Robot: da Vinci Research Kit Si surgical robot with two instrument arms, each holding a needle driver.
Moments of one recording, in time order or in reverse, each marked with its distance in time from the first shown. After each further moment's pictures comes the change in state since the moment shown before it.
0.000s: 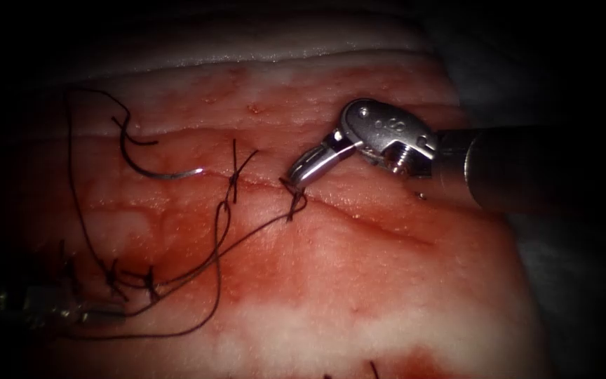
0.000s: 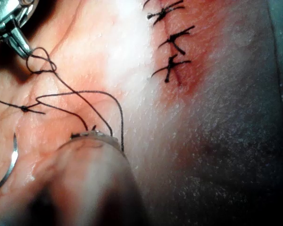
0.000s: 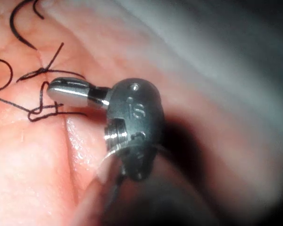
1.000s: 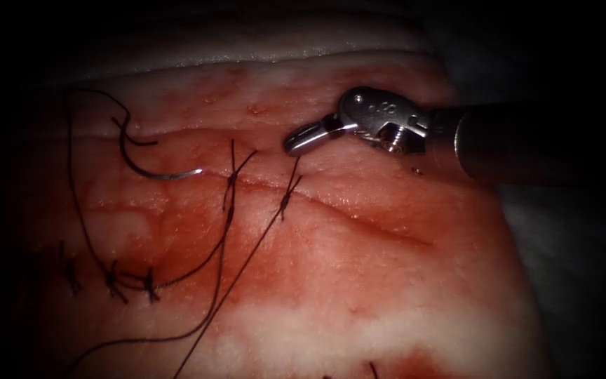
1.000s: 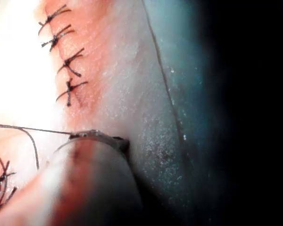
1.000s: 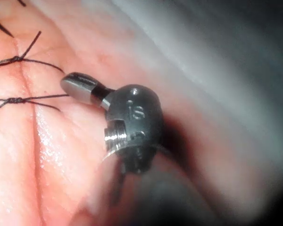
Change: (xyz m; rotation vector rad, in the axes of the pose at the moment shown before) right arm -0.003 0.004 -0.002 -0.279 -0.128 0.013; left arm 0.005 0.012 0.001 -0.384 0.013 0.222
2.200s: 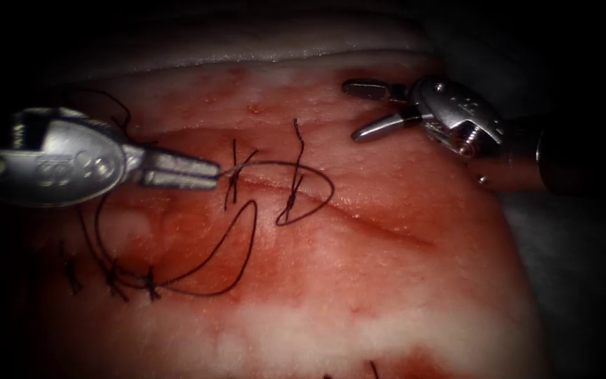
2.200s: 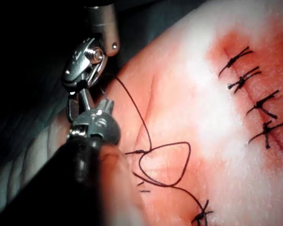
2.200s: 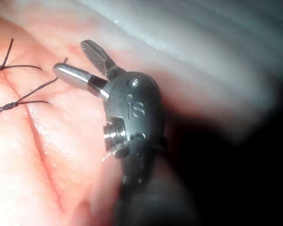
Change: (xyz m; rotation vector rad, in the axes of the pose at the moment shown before) right arm 0.005 -0.006 -0.007 -0.332 0.286 0.028; left arm 0.003 -0.025 -0.019 0.609 0.260 0.107
